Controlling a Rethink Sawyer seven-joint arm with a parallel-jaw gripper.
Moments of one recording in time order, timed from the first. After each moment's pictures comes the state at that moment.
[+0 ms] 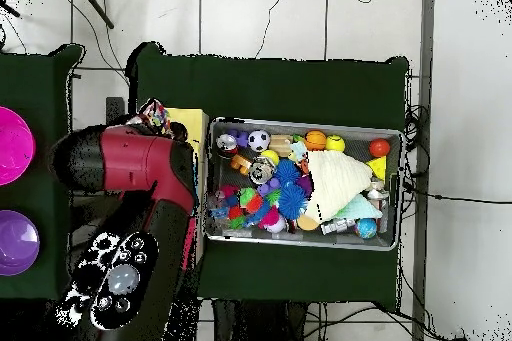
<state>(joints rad) 0.40 -0.42 -0.49 1.29 0.38 0.62 2.62</state>
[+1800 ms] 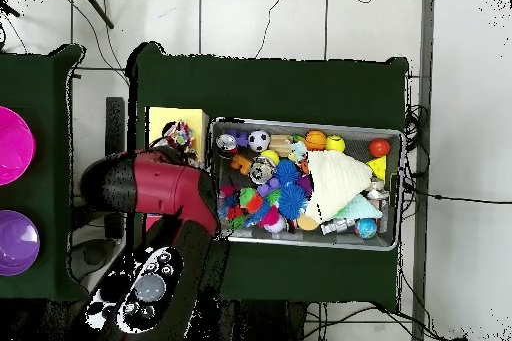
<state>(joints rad) 0.40 -0.43 -0.47 1.46 0.37 0.46 2.62</state>
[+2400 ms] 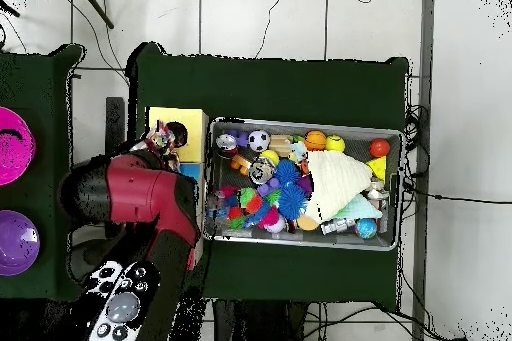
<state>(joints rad) 0.44 -0.47 -0.48 1.46 0.37 0.49 2.62</state>
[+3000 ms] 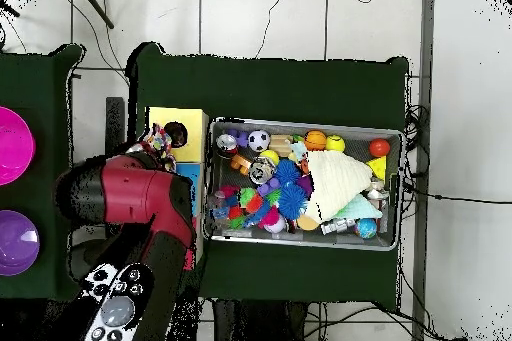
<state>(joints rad) 0.45 -0.47 -0.48 1.46 0.37 0.52 2.62</state>
